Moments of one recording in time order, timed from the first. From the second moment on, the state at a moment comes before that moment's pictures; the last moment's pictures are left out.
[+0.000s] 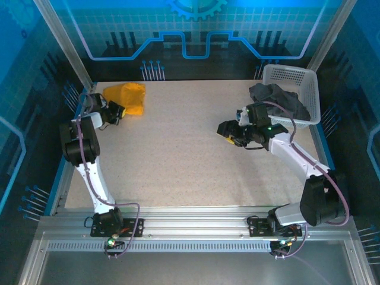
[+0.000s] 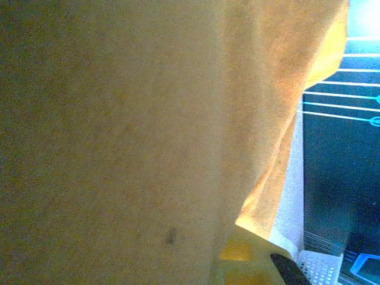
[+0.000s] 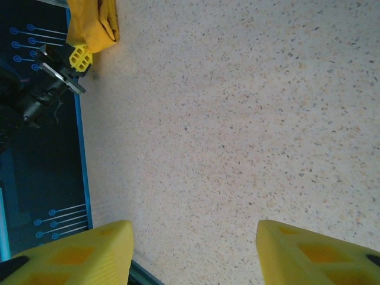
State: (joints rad) left arm 0.33 2.19 1.43 -0.03 0.57 -1.00; right arm 0.29 1.40 1.03 -0.47 -0.54 0.75
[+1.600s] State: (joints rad) left arm -0.03 1.27 0.39 0.22 -0.34 -0.30; right arm 0.18 1.30 0.50 0.08 0.34 0.11
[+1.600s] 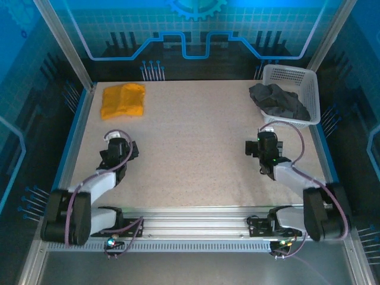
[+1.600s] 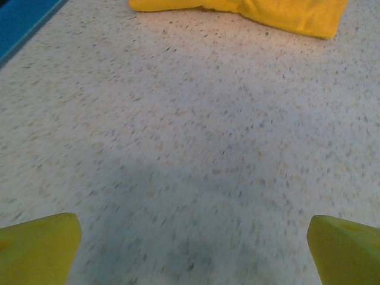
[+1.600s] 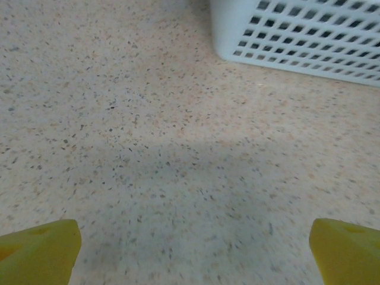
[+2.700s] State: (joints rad) left arm 0.00 1.56 0.35 0.91 -0.13 -0.16; right arm 0.05 1.49 0.41 0.65 0.00 -0.04
